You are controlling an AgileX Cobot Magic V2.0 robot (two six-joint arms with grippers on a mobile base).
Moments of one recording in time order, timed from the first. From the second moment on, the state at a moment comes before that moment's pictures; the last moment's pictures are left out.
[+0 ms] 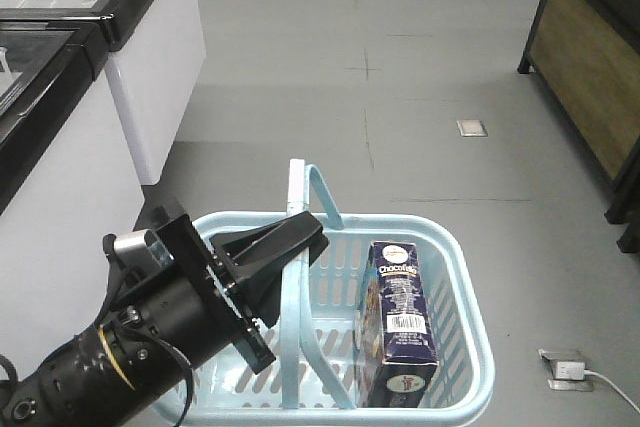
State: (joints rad) left arm -0.78 1.41 -0.43 0.13 -1.09 -1.88; right arm -0.06 -0.01 0.03 0.10 0.17 -0.06
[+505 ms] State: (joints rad) left arm -0.78 1.41 -0.43 0.13 -1.09 -1.88; right arm -0.06 -0.01 0.03 0.10 0.17 -0.06
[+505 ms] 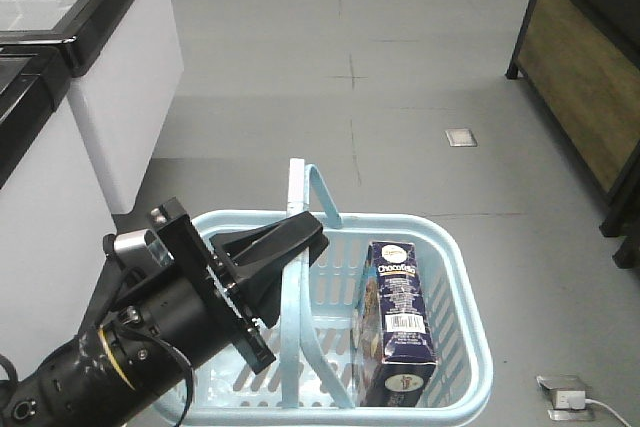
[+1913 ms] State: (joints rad) left arm -0.78 1.41 -0.43 0.13 -1.09 -1.88; right arm -0.06 -0.01 0.03 0.10 0.17 -0.06
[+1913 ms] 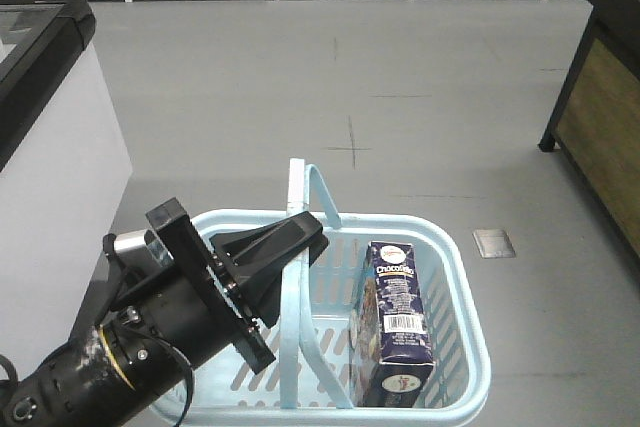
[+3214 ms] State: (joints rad) left arm -0.78 1.41 -0.43 0.13 -1.09 -1.88; right arm -0.06 -0.01 0.03 0.10 0.17 -0.06
